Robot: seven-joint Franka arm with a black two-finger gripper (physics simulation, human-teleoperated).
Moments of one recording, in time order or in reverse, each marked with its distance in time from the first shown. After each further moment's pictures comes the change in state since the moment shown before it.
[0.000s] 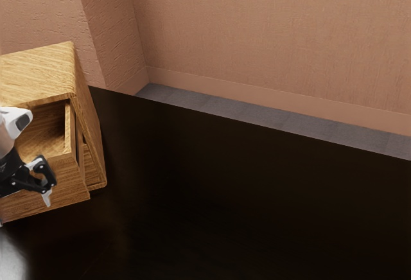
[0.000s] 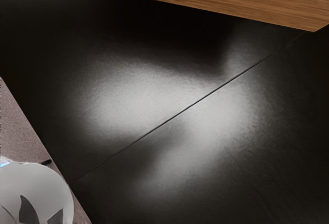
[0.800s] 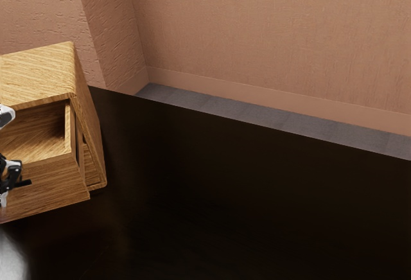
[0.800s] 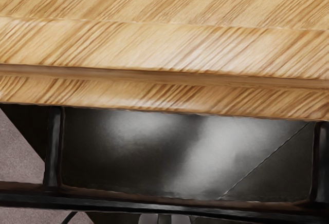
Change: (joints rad) arm 0.067 0.183 0.167 -0.022 0.212 0.156 0.287
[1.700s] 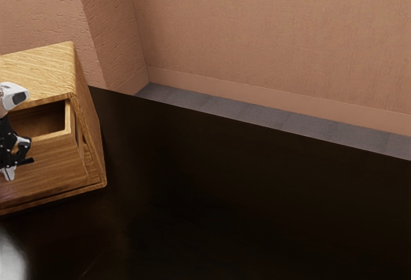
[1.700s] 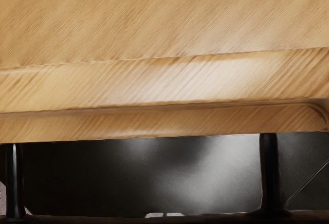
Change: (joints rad) arm 0.046 0.286 0.003 0.146 0.068 0.123 0.106
